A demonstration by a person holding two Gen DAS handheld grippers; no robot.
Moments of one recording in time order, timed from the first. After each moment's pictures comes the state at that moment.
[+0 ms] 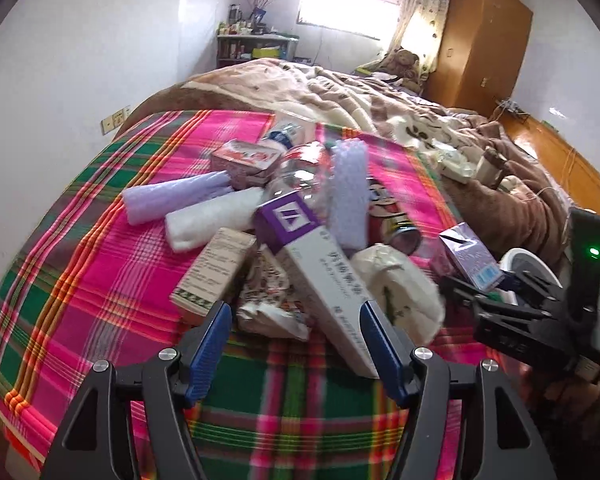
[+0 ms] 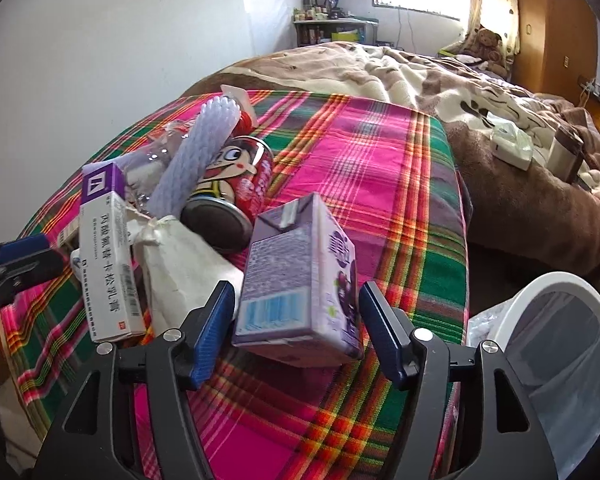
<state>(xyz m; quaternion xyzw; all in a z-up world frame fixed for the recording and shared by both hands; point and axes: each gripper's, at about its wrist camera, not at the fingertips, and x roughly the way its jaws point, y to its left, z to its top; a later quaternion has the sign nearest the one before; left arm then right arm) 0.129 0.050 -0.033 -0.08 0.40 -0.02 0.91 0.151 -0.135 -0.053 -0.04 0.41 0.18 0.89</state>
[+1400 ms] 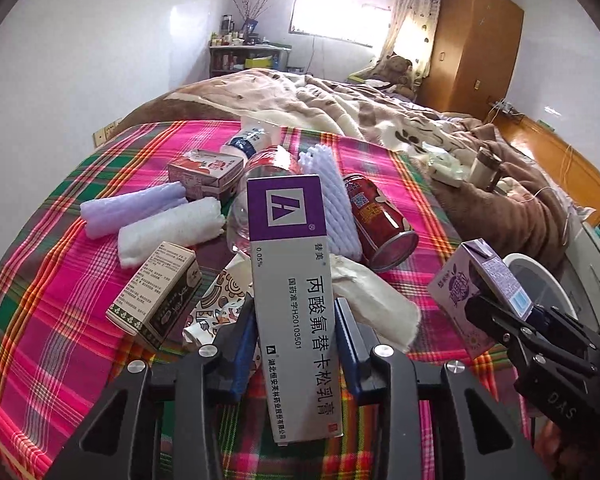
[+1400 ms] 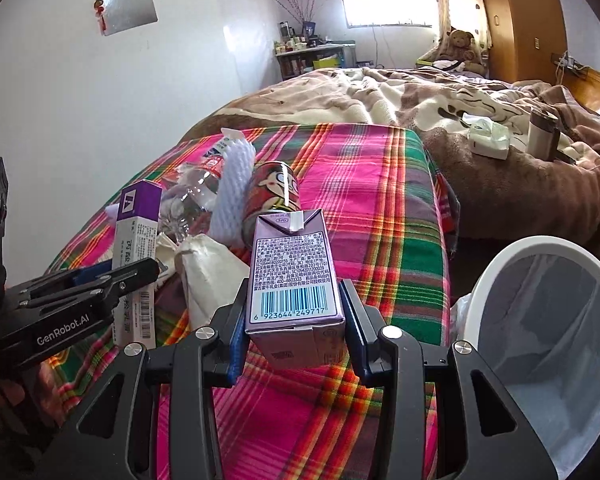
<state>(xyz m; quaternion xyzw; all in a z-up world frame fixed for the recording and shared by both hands) 0.150 0.011 -0.046 -0.07 0.38 -0.02 0.92 0.117 -0.154 -0.033 0.04 0.36 0.18 0.91</state>
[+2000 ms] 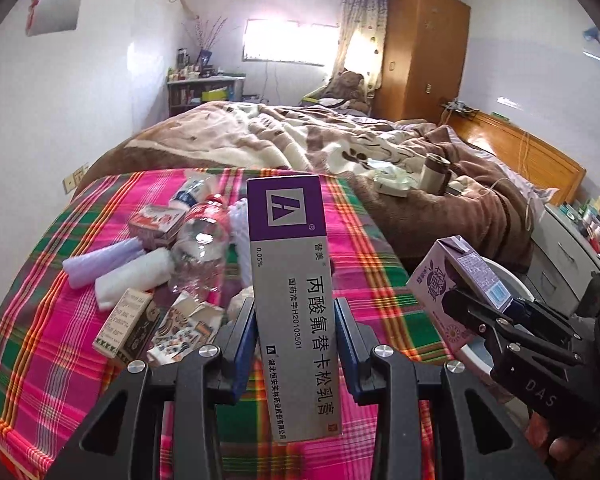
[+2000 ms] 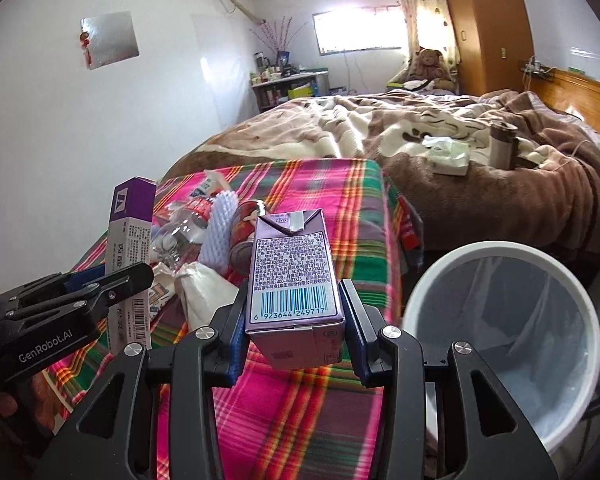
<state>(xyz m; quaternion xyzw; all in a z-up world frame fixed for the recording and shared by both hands) 0.120 -0.038 0.003 -0.03 0.33 -0.09 0.94 0.088 -0.186 -0.003 0.06 0.32 0.13 0.94</state>
